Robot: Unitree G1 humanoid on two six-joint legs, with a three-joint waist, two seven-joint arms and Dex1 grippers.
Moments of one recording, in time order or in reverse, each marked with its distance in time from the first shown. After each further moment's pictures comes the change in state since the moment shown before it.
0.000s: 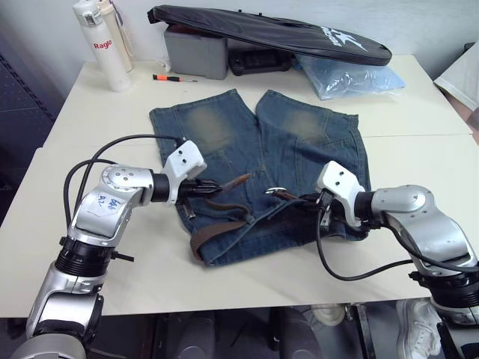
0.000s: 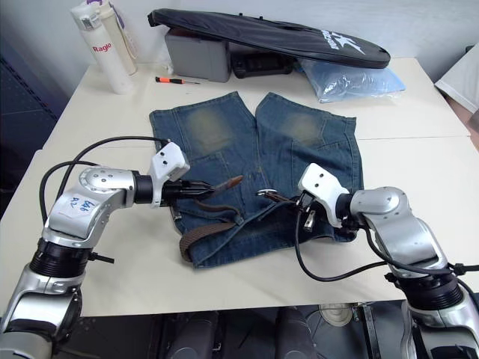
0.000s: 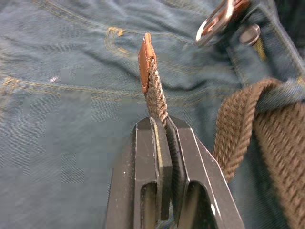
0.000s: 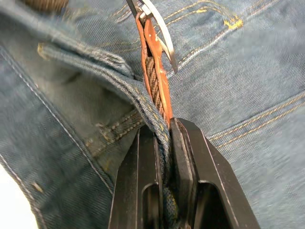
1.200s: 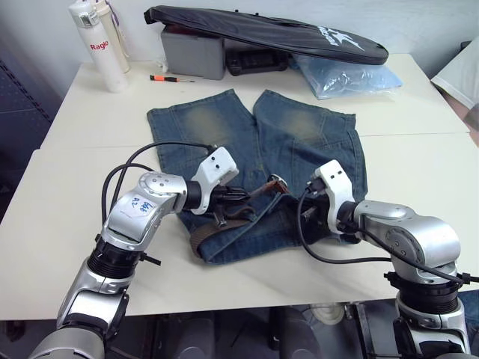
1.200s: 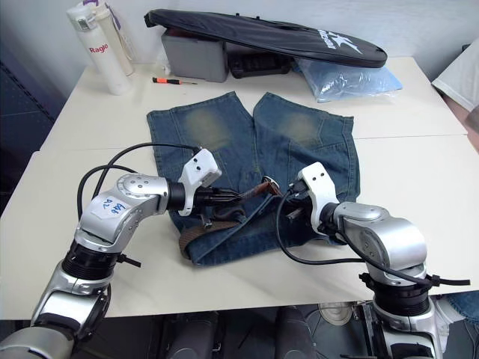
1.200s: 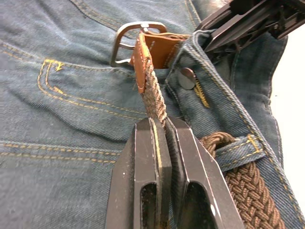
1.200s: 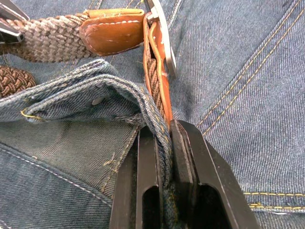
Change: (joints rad) left arm -0.047 -0.137 -0.090 -0.050 -0.025 0.148 0.135; right arm -0.010 0.251 -0.148 -0.118 0.210 0.485 -0.413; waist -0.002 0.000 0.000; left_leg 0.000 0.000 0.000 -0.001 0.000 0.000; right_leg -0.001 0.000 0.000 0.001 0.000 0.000
